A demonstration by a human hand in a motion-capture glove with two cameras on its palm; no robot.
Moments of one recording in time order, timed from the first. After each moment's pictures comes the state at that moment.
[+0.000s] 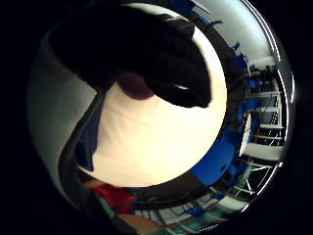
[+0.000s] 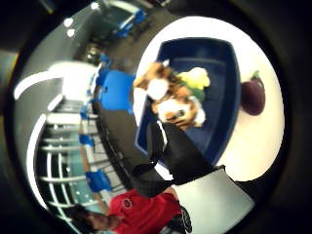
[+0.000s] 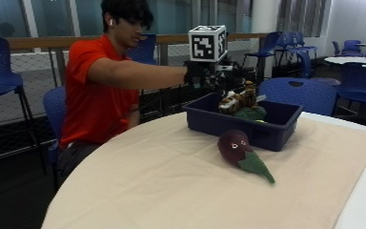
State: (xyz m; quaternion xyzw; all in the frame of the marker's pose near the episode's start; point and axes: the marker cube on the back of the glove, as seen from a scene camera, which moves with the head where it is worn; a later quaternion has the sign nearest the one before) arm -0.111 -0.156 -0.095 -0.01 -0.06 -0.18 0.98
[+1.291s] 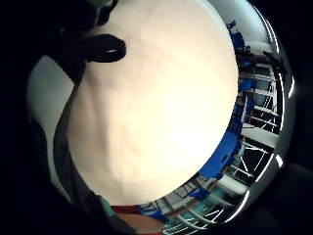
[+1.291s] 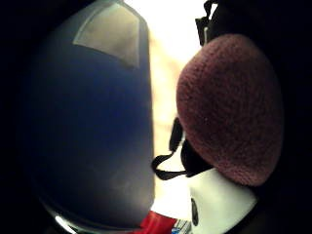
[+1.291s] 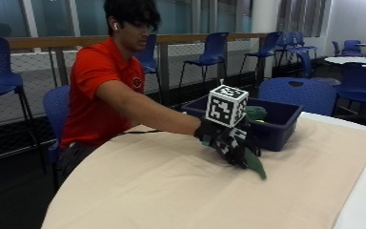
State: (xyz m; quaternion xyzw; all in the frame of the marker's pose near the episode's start) arm -0.060 -0.240 0.064 -0.07 0.02 -0.08 0.99
